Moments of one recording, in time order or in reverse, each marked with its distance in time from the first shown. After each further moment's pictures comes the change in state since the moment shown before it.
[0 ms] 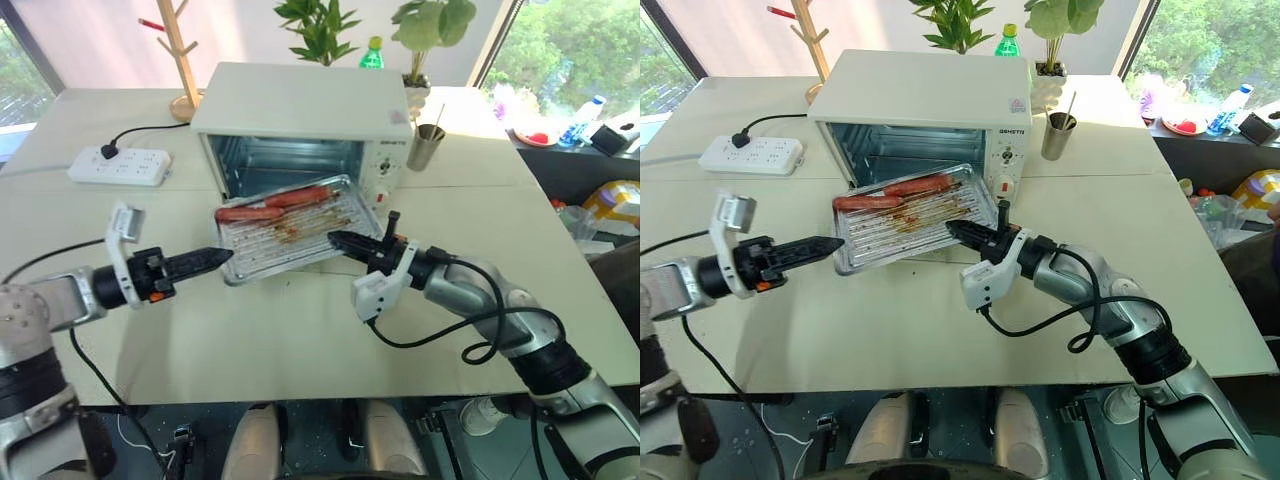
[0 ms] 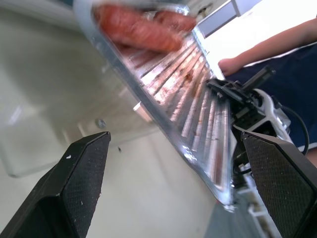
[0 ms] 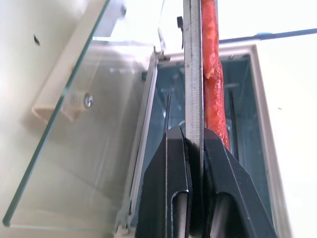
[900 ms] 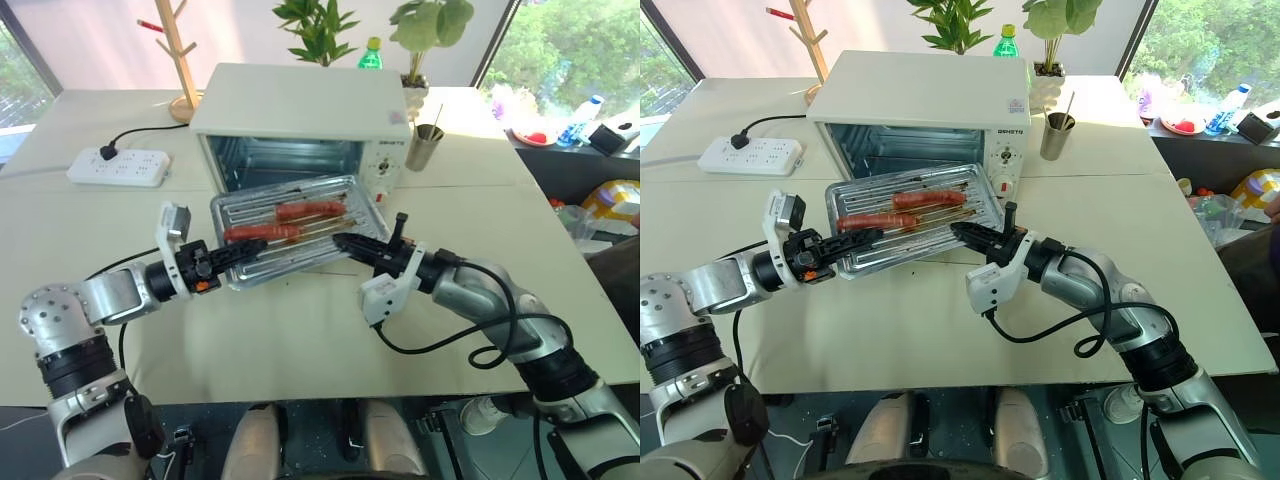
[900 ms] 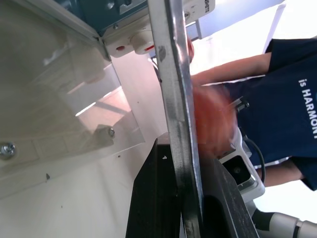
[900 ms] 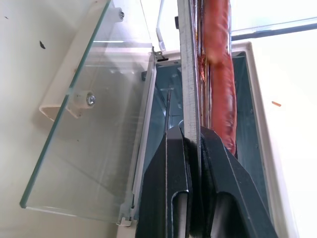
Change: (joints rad) left arm -0.059 -0.165 -0.002 0.198 -0.502 0.016 0.539; right arm 0.047 0.000 -0.054 -0.034 0.022 -0.001 0.049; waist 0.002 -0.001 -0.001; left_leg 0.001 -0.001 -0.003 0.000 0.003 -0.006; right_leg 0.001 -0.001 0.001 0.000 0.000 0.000
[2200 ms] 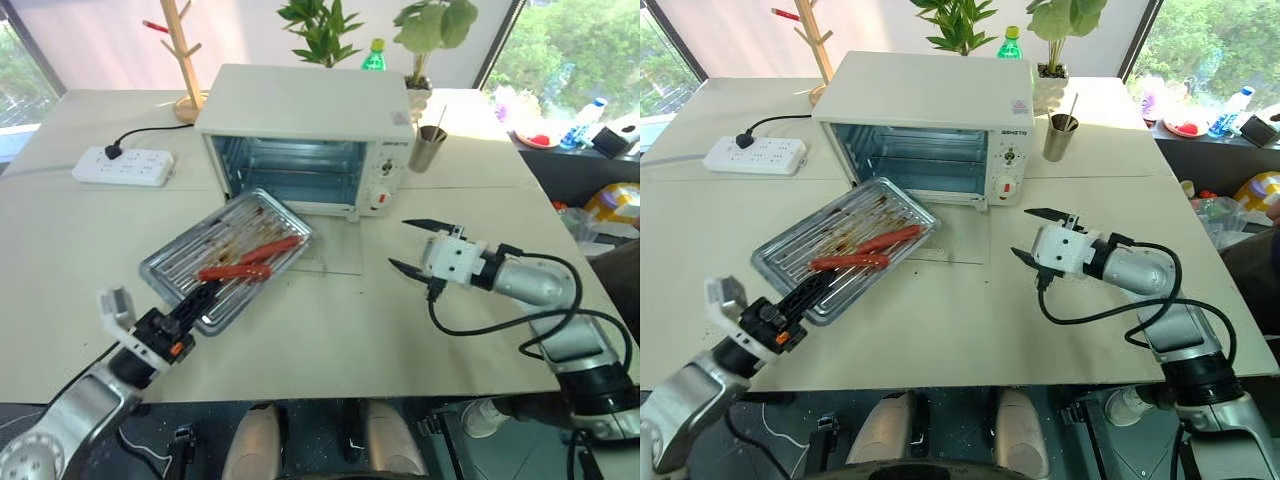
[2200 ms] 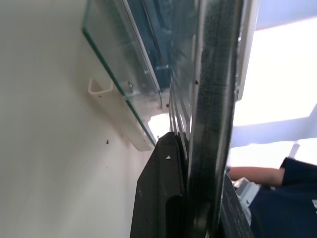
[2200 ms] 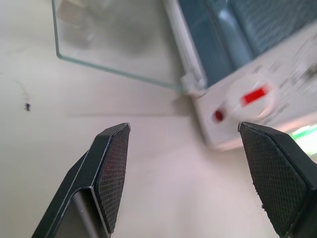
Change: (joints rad) left arm 0.796 -0.081 -0.060 -0.520 -0.541 -0.719 0.363; right arm 0.118 -0.066 -0.201 0.091 0.577 0.442 0.377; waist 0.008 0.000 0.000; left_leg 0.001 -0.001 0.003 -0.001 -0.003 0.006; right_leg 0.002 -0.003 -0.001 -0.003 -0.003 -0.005
